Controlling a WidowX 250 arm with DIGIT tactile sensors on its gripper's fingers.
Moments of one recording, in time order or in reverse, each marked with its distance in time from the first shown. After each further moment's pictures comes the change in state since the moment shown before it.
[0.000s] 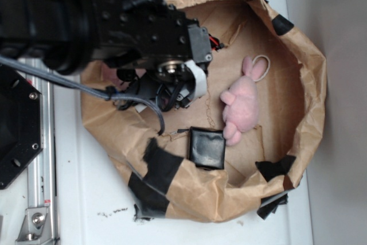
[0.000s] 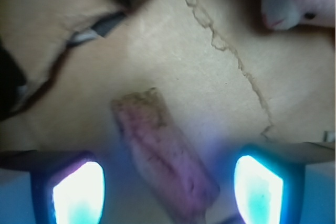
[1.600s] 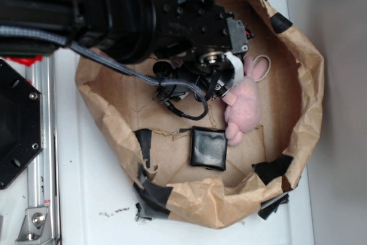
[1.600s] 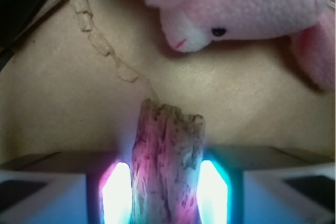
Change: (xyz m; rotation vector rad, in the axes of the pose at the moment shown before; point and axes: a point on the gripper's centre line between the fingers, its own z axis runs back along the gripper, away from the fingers) arm 0.018 0.026 -0.018 0.020 -0.032 0.050
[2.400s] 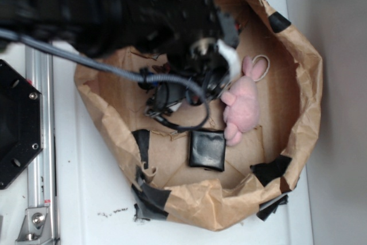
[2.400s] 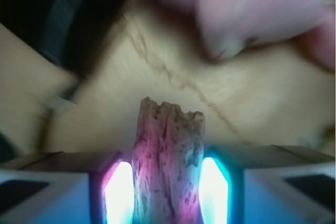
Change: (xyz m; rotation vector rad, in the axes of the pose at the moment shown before) arm 0.005 -0.011 0.066 -0.077 -0.086 0.294
